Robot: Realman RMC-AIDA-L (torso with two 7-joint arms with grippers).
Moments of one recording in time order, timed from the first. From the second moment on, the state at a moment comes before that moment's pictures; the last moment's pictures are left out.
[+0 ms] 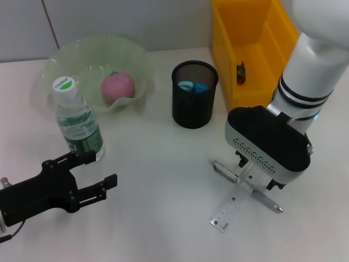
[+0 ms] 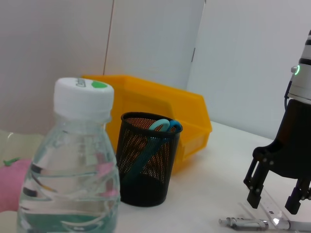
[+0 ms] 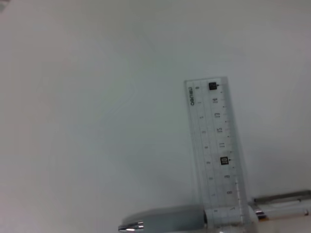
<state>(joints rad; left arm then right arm) -0.20 -2.07 1.16 0.72 1.52 1.37 -1.21 0.84 2.09 -1.57 -1.03 -2.73 -1.58 1.32</state>
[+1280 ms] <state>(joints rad) -0.20 -2.07 1.16 0.71 1.52 1.38 -1.22 0.84 2.09 -1.68 -0.99 -2.71 -1.50 1.32</state>
